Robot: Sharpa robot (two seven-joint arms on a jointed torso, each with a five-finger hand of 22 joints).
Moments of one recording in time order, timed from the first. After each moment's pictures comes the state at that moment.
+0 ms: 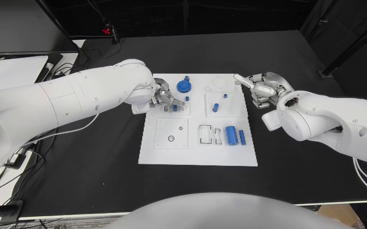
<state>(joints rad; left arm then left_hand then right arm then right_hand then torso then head) 1.35 -0.44 -0.23 1.14 -0.78 0.24 -0.51 1.05 0.02 0.00 0.29 0.26 0.82 0.06 0.64 0.74 1.46 0.00 1.57 1.31 1.47 -0.05 1.57 1.31 0.01 1.47 0.07 1.57 1.31 1.15 -1.09 -0.10 1.74 -0.44 -0.59 0.02 1.11 0.05 -0.19 0.29 0.23 0.77 0.20 0.21 0.07 1.47 0.12 1.57 1.31 1.47 0.05 1.57 1.31 0.01 1.47 0.16 1.57 1.31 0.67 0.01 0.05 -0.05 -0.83</state>
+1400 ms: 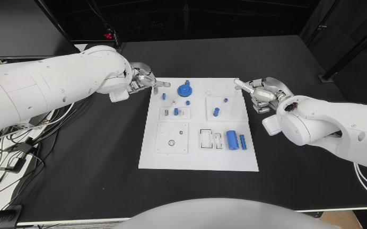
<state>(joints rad) 1.45 -0.57 -0.24 1.14 -0.85 0.21 -0.34 0.99 0.14 -0.17 0.29 0.07 0.79 0.05 0.72 0.83 1.46 0.00 1.57 1.31 1.47 -0.05 1.57 1.31 0.01 1.46 0.07 1.57 1.31 1.15 -1.08 -0.10 1.73 -0.44 -0.59 0.01 1.11 0.05 -0.19 0.29 0.24 0.77 0.20 0.21 0.07 1.47 0.12 1.57 1.31 1.47 0.05 1.57 1.31 0.01 1.47 0.16 1.57 1.31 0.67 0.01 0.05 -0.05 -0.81</state>
